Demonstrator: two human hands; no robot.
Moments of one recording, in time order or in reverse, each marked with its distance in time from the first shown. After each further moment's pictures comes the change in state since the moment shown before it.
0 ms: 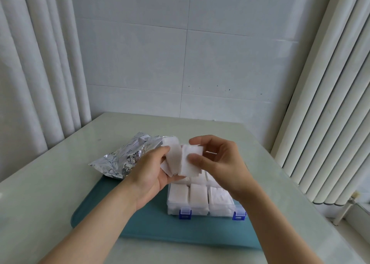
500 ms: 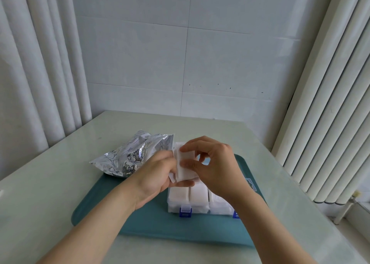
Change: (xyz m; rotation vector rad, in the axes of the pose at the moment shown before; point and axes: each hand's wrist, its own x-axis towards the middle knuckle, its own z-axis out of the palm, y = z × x) left_hand -0.007 -0.001 0.002 0.289 -0.185 0.012; right_hand 0.001 0.002 0.014 -0.626 0.032 -0.283
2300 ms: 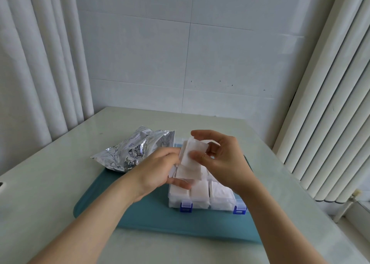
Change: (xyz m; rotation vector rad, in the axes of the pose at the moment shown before) left_hand 0.000 -0.002 -0.008 0.178 -0.074 0.024; right_hand 0.001 0.016 -0.008 0.314 -0.012 0.228
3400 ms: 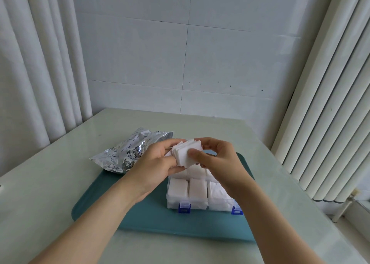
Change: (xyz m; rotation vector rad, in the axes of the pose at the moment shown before) left_hand 0.007 -0.004 0.003 -0.066 0.133 0.154; right_hand -0.003 -0.002 0.004 0.206 0.002 0.245
